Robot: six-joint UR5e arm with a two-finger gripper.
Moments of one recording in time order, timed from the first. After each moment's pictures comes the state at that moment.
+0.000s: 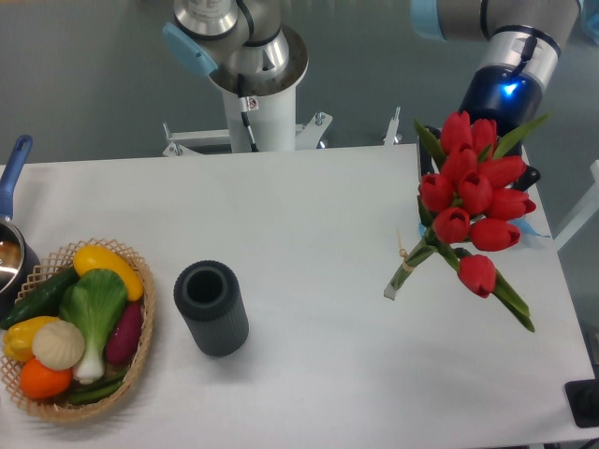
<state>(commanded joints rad) 2.91 -1.79 -1.59 -0.84 0.41 1.00</state>
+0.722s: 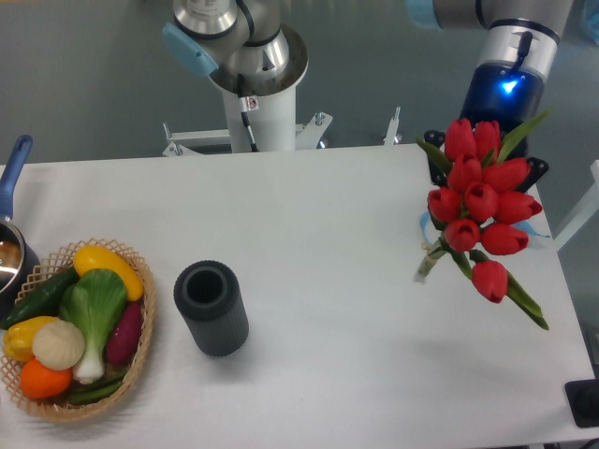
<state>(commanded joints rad) 2.86 -1.75 -1.60 -0.84 0.87 1.09</state>
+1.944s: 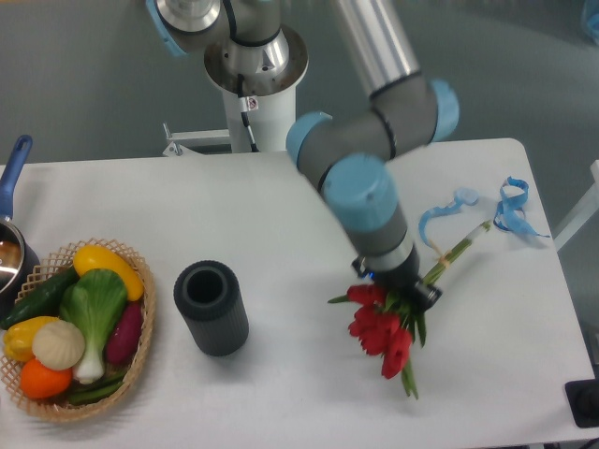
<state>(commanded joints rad) 2.43 -2.16 -1.55 -0.85 1.89 1.25</state>
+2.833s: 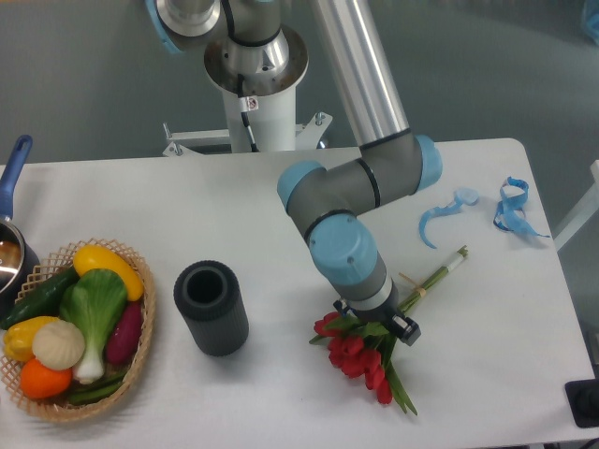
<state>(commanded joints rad) 2.45 -2.02 -1.55 -0.86 1.80 1.25</state>
